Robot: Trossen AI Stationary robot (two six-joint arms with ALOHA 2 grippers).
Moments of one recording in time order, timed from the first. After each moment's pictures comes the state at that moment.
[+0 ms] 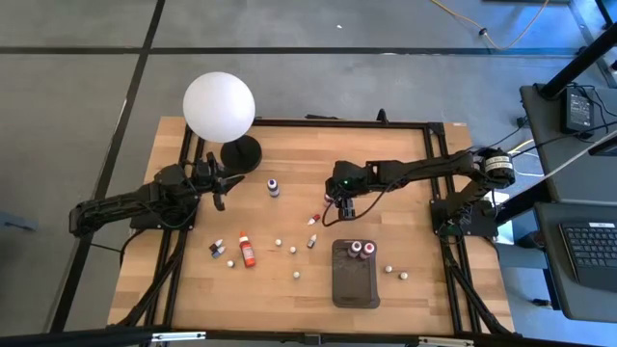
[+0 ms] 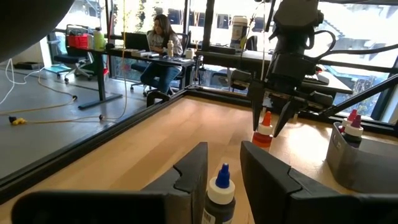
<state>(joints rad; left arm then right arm) 0.31 0.03 0.01 0.02 -0.03 -0.12 -0.10 1.64 1.00 -0.28 0.01 -0.19</state>
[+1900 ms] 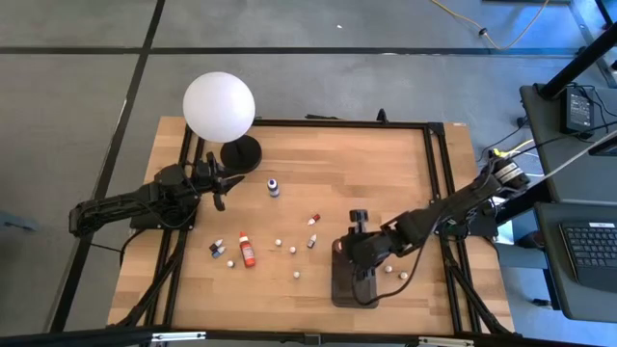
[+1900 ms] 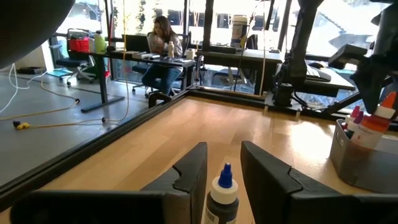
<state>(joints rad) 0.31 0.03 0.01 0.02 -0.04 -0.10 0.49 1.59 1.17 -0.60 0.35 0.23</state>
